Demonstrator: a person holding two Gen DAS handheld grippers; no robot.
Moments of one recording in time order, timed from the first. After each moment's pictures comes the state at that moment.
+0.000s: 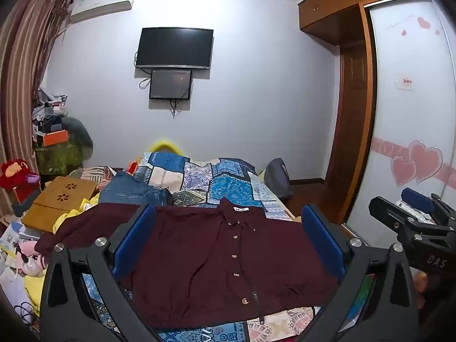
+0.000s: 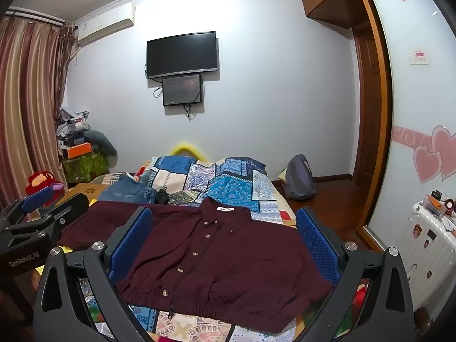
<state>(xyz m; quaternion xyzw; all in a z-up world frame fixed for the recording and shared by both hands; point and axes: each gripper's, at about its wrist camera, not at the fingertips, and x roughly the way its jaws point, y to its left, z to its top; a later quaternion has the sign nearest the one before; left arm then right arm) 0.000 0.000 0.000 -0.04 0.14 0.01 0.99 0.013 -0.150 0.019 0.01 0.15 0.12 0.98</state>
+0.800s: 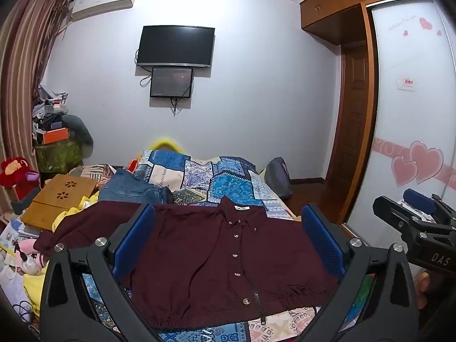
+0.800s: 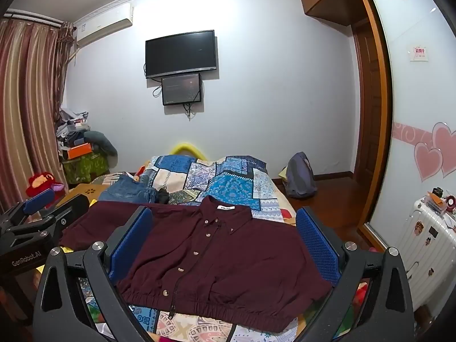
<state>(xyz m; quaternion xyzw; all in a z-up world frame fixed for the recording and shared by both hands) 0.004 0.006 -0.002 -0.05 0.14 0.01 0.99 0.013 -0.152 0.018 0.01 0.15 0.12 0.98</state>
